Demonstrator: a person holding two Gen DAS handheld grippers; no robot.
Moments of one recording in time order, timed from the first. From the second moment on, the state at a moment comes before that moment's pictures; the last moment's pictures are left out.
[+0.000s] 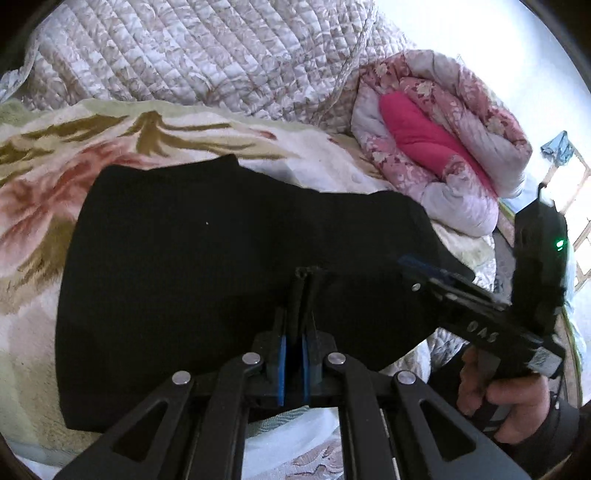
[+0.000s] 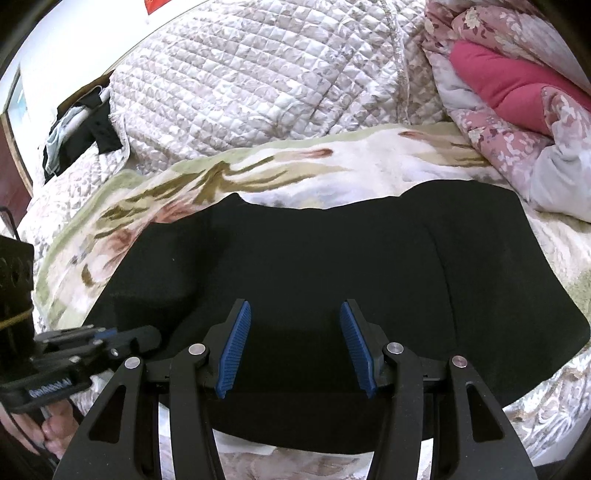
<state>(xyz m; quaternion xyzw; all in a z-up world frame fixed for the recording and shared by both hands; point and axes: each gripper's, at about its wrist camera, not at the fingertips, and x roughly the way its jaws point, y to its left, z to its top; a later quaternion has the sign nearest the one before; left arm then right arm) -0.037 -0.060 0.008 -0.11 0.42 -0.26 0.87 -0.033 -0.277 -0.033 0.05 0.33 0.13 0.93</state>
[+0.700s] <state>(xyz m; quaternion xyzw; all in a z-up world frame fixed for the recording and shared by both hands) -0.014 0.042 0.020 -0.14 0.38 -0.12 0.91 0.043 -0.245 -0.051 0.18 0.42 0.27 0.85</state>
